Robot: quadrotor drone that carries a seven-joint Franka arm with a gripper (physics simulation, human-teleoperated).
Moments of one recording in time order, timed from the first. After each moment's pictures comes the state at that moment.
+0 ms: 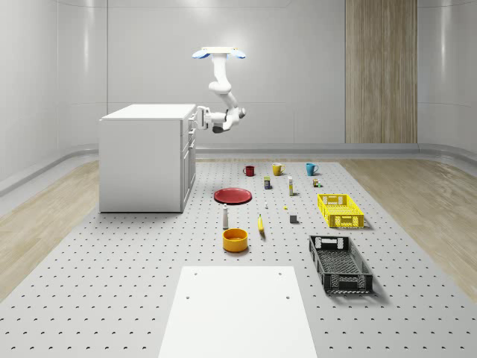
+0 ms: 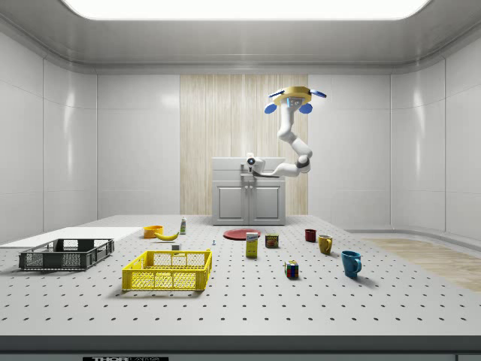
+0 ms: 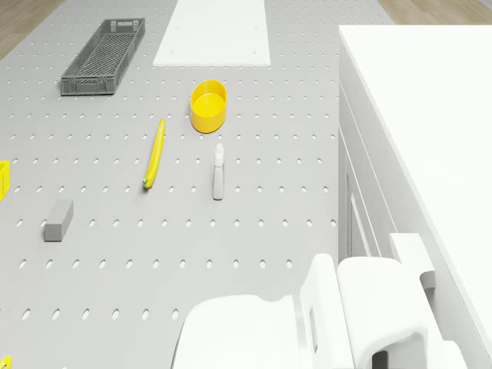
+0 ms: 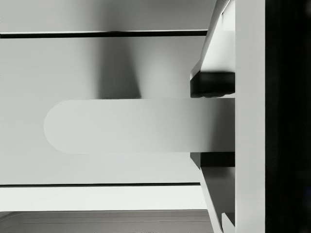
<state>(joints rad) 0.72 -0.80 -0.48 -2.56 1.33 2.01 0.55</state>
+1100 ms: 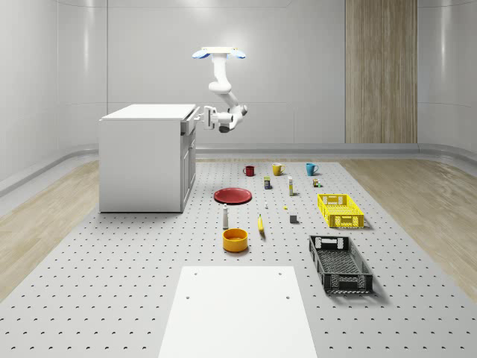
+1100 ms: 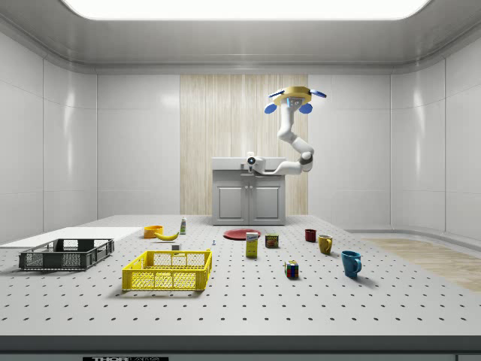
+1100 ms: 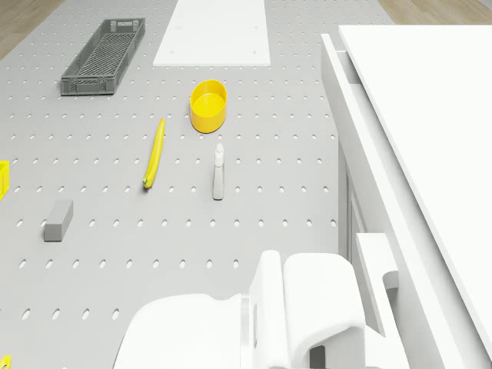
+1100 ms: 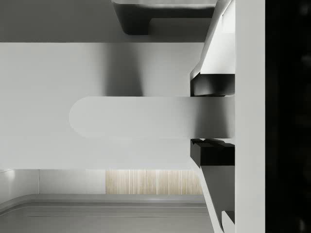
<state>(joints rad) 0.70 -0.88 -0.62 -2.56 1.15 1.93 0.58</state>
